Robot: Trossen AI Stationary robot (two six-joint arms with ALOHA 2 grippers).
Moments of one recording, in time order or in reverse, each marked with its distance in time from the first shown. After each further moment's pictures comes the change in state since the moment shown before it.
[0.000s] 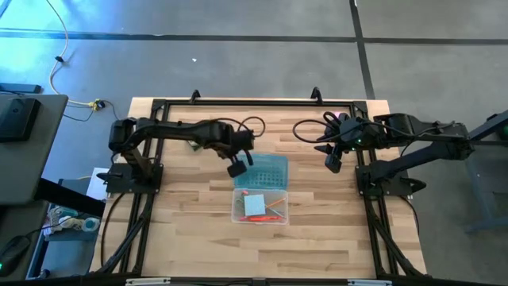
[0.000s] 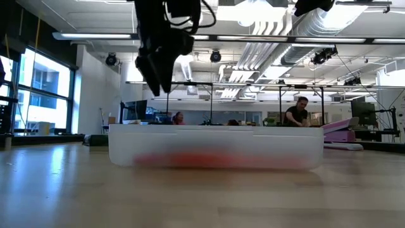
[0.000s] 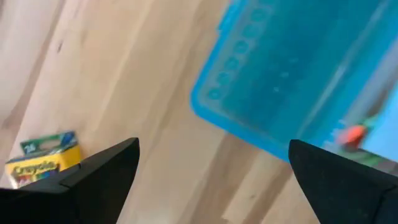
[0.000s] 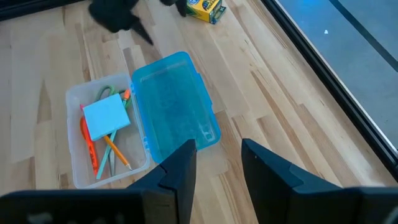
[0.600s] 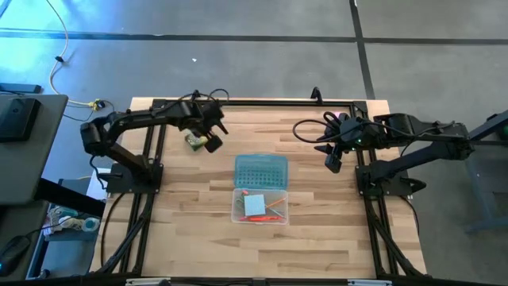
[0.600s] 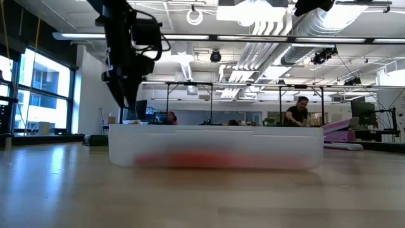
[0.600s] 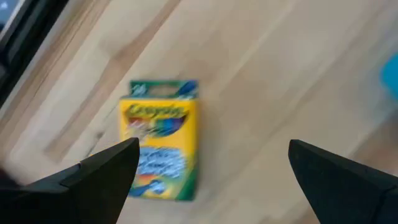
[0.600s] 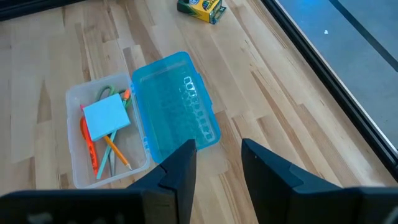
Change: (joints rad) left arm 0.368 -0.268 -0.361 0.120 -0.009 0.150; right arm 0.000 0.000 0.000 0.000 0.000 0.000
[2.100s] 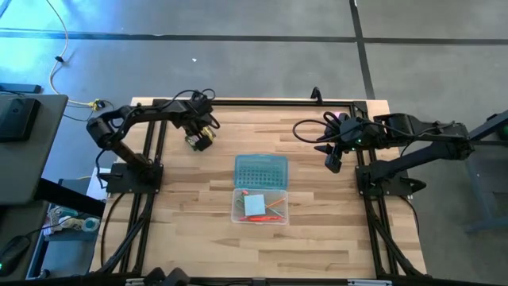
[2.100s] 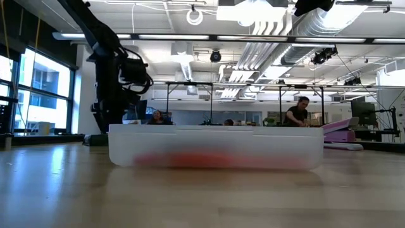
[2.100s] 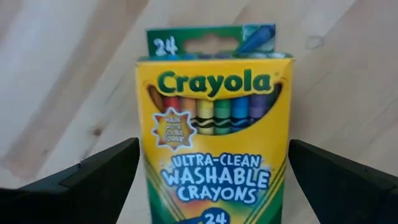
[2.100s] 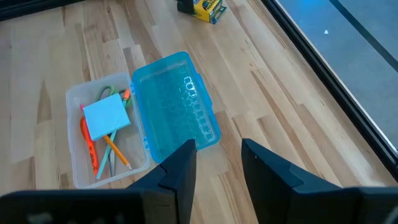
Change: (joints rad) left arm 0.265 0.097 -0.224 0.230 0.122 0.278; right arm 0.000 0.000 0.000 0.000 0.000 0.000
